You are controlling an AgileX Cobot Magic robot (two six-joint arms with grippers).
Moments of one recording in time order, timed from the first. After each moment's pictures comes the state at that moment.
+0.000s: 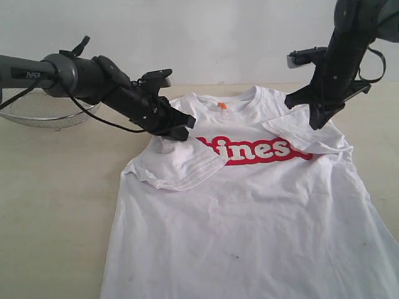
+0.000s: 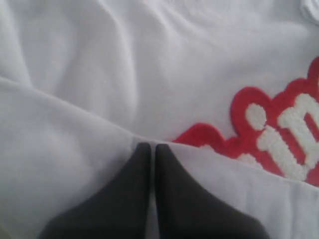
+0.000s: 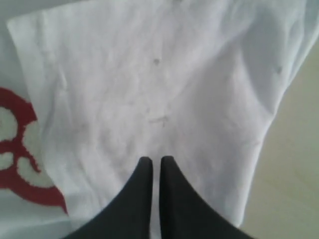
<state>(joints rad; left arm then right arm) -0.30 2.43 -1.79 -0.80 0.64 0.73 -0.04 2.35 -2.02 0.05 1.21 -0.23</state>
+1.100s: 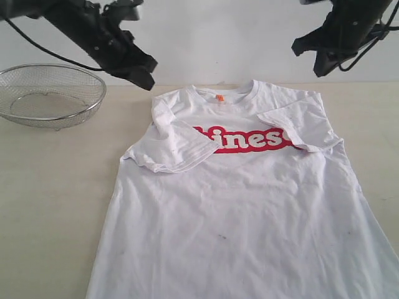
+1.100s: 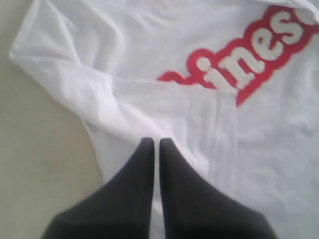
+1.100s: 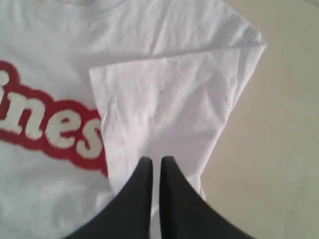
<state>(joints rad) -0.20 2.21 -1.95 -0.51 1.02 0.62 -0.05 2.10 -1.97 0.11 1.13 -0.27</state>
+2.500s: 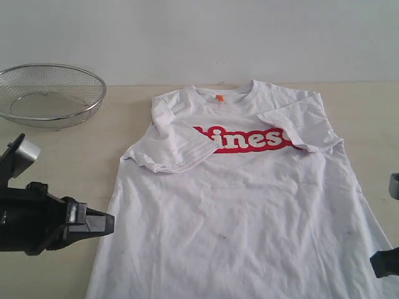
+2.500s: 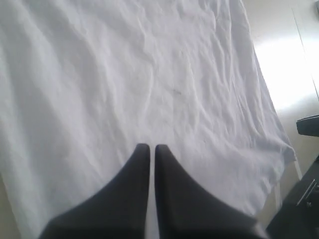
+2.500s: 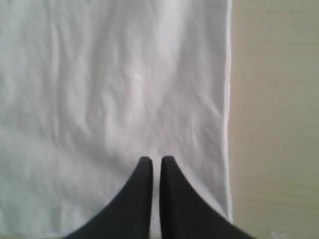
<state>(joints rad) -0.17 1.39 -0.36 -1.67 0.67 1.41 -0.05 1.21 -0.45 0.14 0.78 -0.03</state>
